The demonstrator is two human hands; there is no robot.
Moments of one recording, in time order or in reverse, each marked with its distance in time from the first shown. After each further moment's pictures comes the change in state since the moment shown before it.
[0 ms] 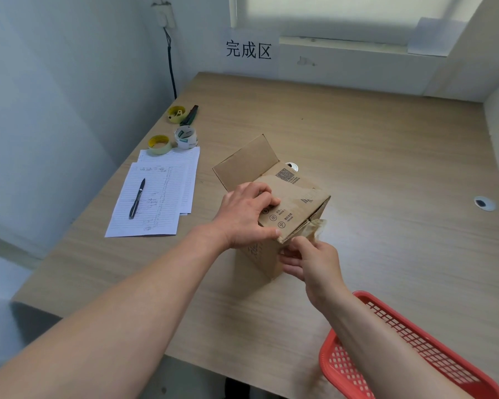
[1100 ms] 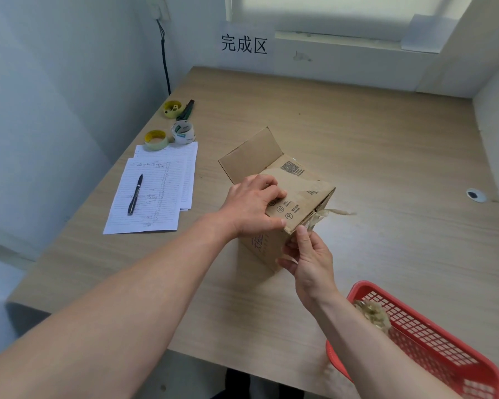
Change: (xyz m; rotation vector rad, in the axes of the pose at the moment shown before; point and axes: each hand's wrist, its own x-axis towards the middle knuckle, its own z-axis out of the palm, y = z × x) left_hand 0.000 -0.003 -0.005 -0.014 -0.063 0.012; right_hand 0.000 0.038 0.020 0.240 0.092 -0.128
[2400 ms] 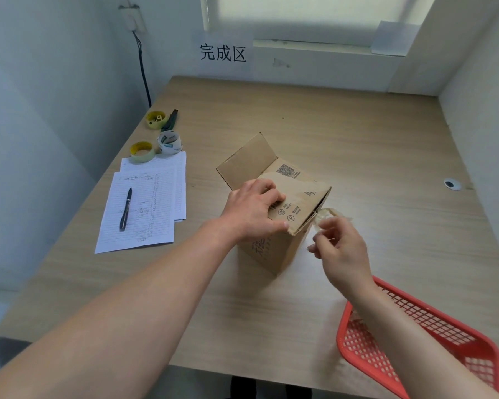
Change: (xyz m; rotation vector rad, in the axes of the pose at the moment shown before) left_hand 0.002 -0.006 -0.002 0.027 0.020 0.055; right_hand 0.003 -0.032 -0.030 -0.684 0.094 -0.381
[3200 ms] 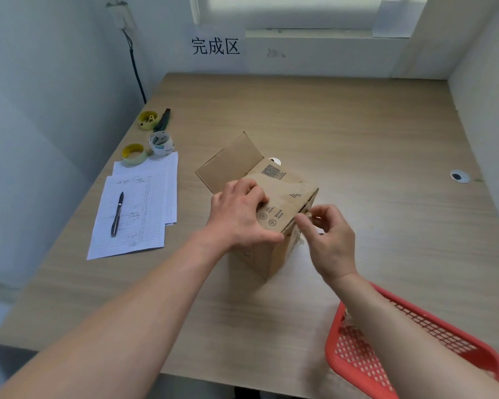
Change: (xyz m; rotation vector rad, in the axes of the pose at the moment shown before) left_hand 0.008 0.022 0.005 0.014 0.062 -0.118; right_hand 0.041 0.013 0.000 0.165 0.044 -0.048
